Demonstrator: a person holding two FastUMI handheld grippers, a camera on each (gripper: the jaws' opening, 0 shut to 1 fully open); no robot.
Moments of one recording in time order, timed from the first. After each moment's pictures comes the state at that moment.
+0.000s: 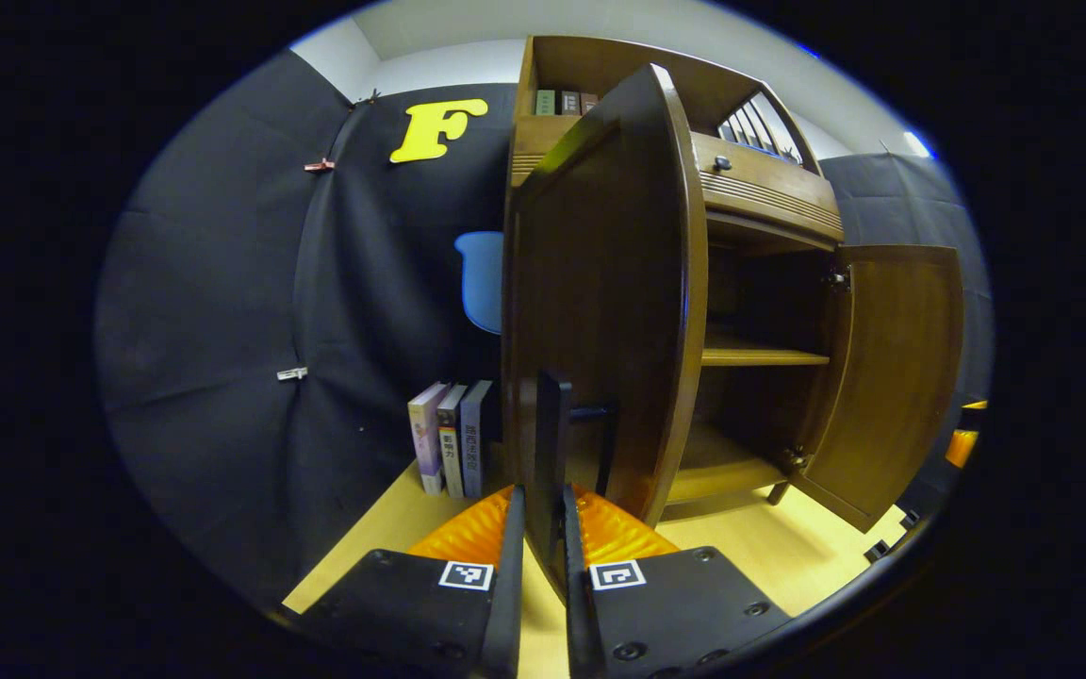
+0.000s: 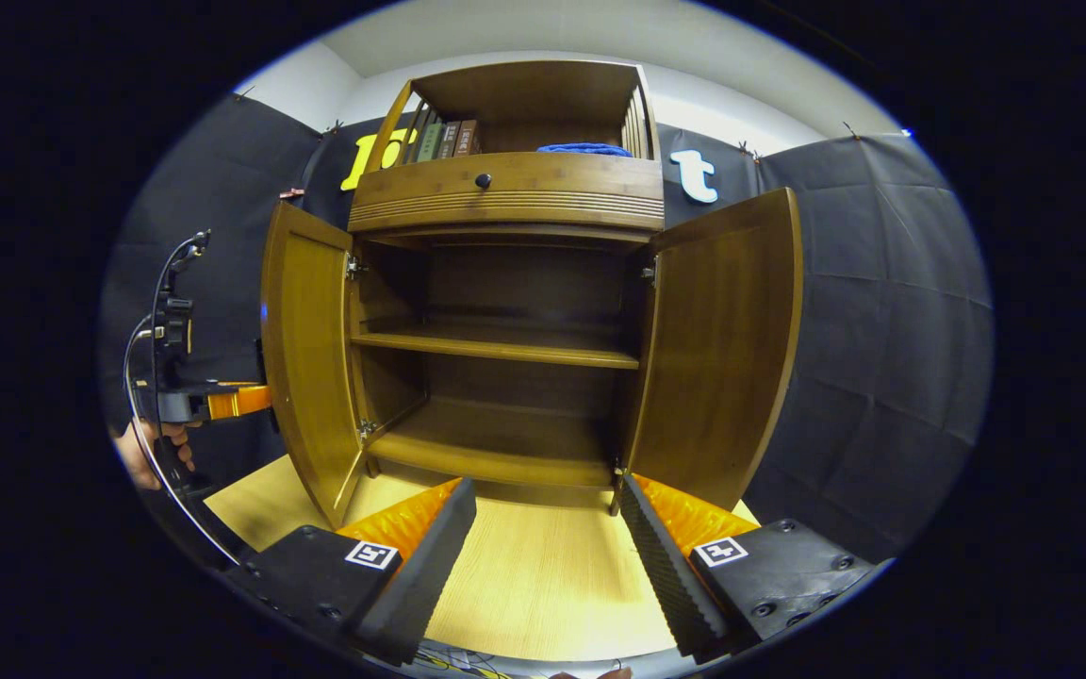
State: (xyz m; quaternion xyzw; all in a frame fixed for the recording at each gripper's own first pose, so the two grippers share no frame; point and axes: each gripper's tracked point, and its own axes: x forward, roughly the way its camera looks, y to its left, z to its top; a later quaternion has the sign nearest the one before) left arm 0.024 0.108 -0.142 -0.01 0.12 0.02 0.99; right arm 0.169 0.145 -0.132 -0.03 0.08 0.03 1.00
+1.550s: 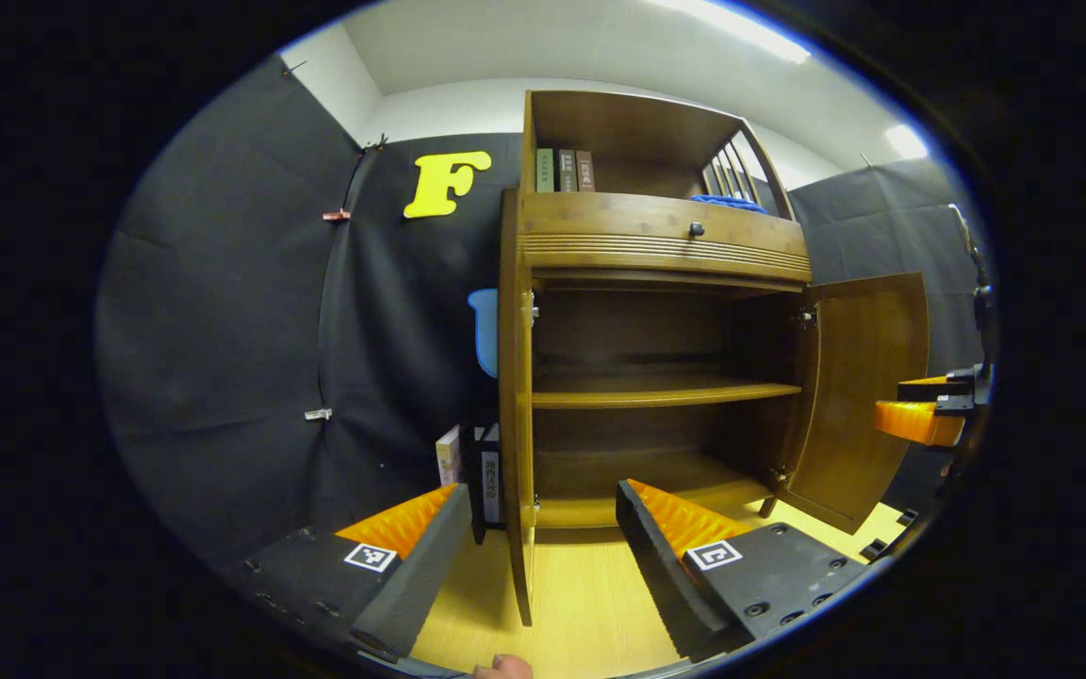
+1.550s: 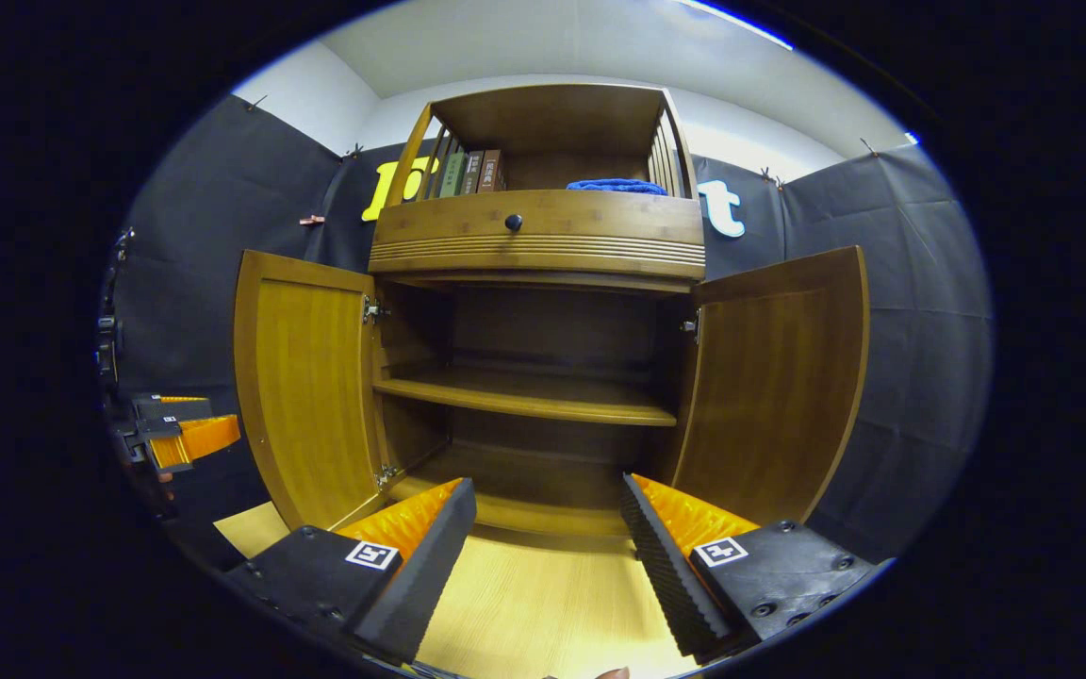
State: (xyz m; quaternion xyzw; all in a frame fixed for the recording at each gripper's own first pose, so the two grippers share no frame) left arm -0.054 0.089 -0.075 0.02 0.04 0.01 1.00; right arm -0.046 -0.038 -0.039 -0.03 0.01 0.06 1.00
